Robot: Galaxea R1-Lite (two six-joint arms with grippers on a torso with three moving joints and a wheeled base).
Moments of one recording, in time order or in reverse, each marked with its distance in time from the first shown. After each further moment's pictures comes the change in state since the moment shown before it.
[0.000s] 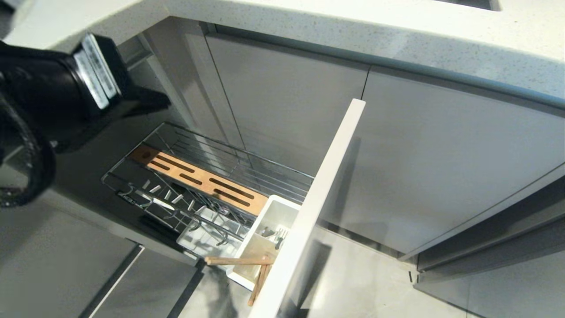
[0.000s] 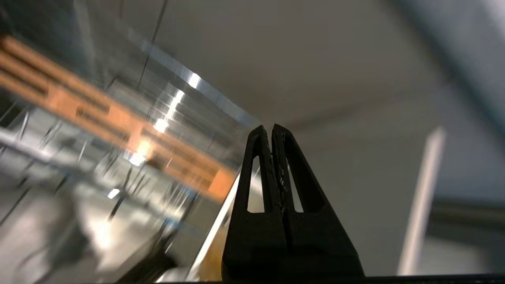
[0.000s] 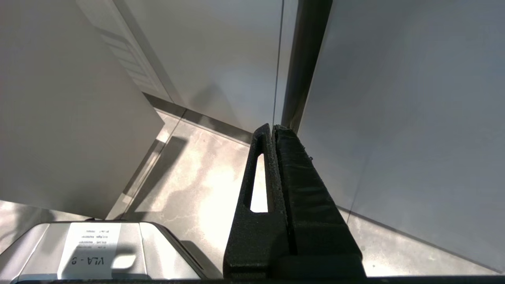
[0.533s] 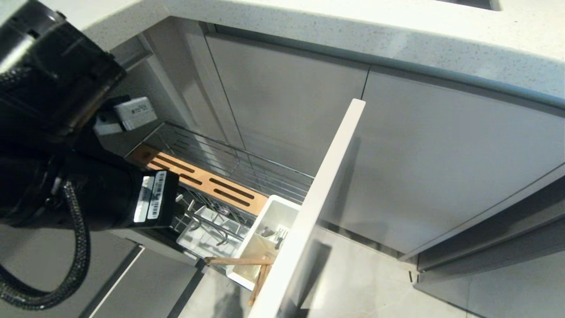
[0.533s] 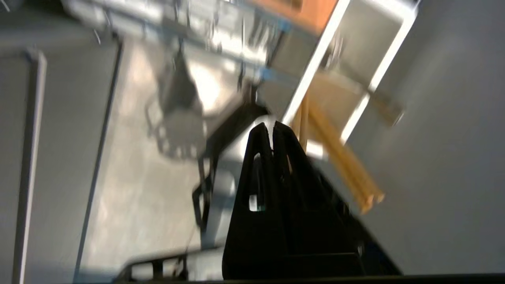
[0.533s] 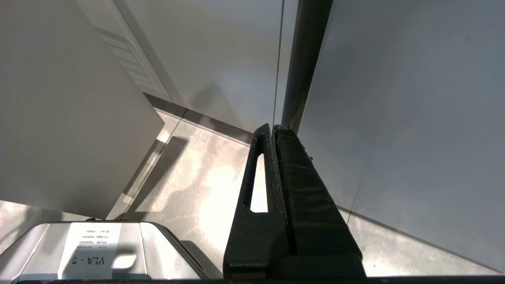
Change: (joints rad) left arm 0.005 0.155 -0.113 0.608 -0.142 -0.050; right arm 0.000 0.000 0.000 0.000 0.000 0.000
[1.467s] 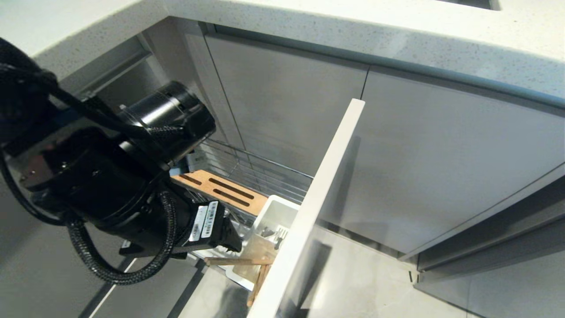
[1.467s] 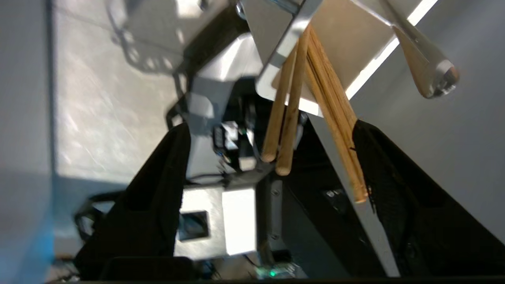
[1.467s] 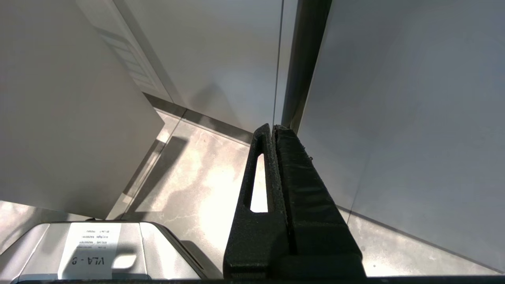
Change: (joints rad) left arm 0.070 0.188 -0.031 0.095 -0.265 -0.098; right arm 0.000 0.000 0.000 0.000 0.000 0.000
